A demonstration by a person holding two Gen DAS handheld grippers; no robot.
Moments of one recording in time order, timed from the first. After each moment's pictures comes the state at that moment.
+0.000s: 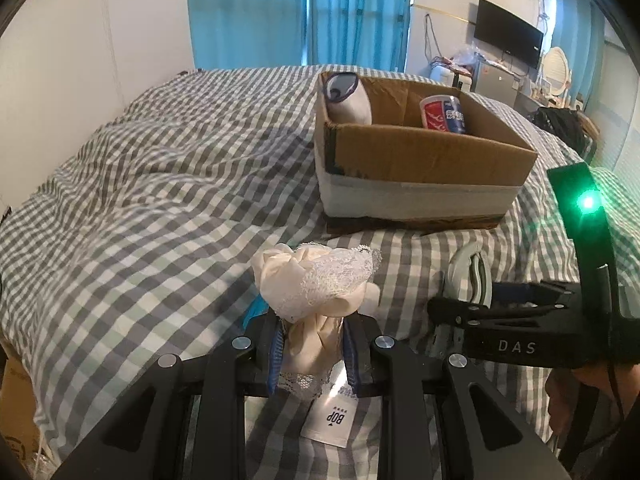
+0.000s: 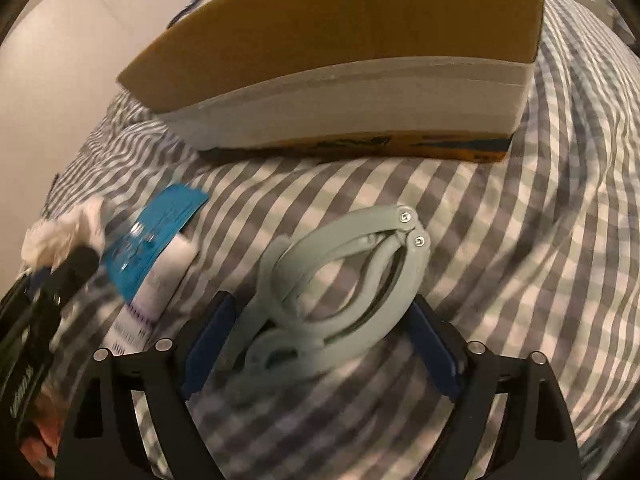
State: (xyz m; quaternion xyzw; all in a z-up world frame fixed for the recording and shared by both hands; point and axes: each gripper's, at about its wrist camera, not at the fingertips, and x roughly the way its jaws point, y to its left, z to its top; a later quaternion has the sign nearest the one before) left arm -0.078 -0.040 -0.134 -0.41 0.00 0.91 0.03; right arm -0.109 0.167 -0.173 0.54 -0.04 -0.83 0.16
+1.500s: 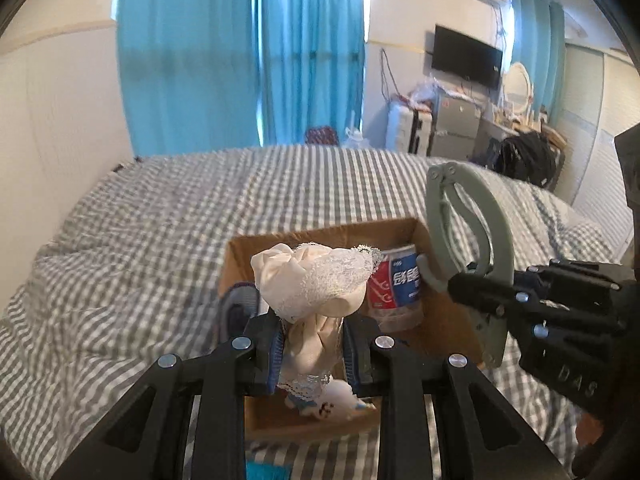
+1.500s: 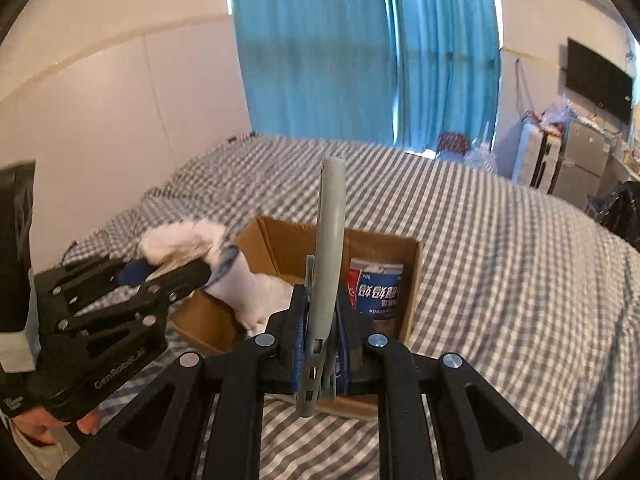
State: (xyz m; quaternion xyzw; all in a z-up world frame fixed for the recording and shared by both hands) left arm -0.235 0.032 -0.052 -0.35 0.03 0.93 0.10; right arm -0.189 0.198 -0.004 0.35 0.02 -0.92 0.20
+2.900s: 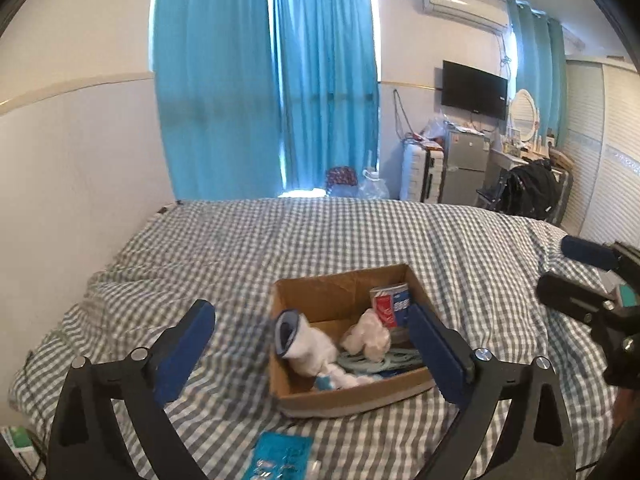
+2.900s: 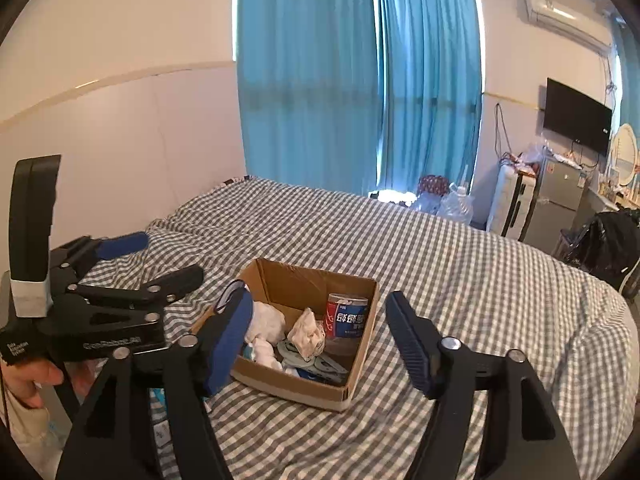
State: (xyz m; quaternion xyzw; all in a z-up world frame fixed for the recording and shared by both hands) left arm -0.132 0.012 0.047 -0.27 0.04 0.96 0.05; right arm -0.093 0.238 0.086 0.26 0.04 -0.95 0.17
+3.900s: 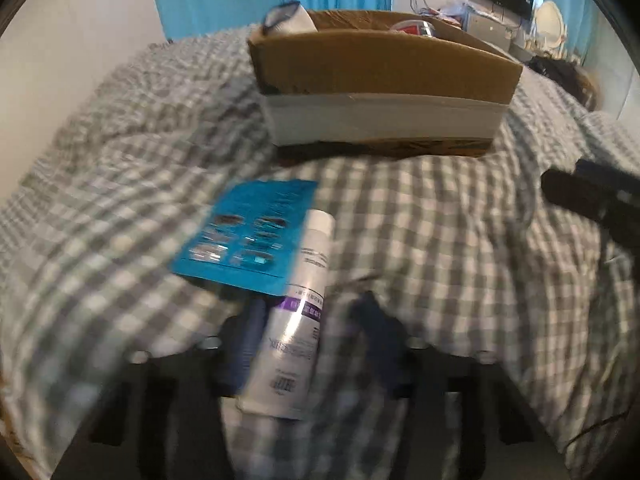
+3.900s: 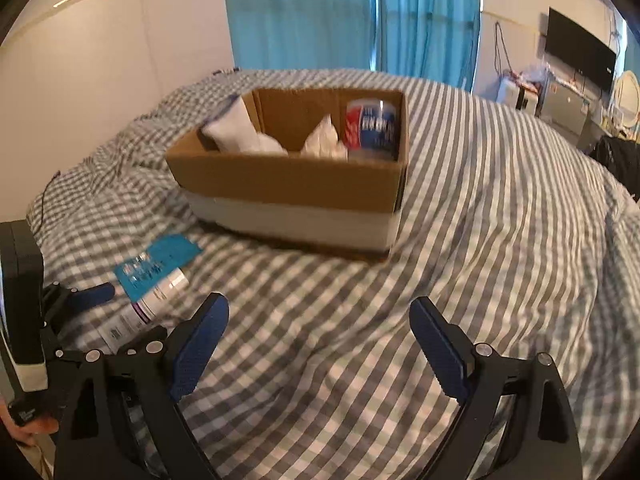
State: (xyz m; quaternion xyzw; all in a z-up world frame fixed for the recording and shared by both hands) left arm -0.075 0.002 -0.175 -0.49 0.04 0.87 0.04; right arm -0.070 0.210 -0.104 0.41 0.04 -0.90 0.14
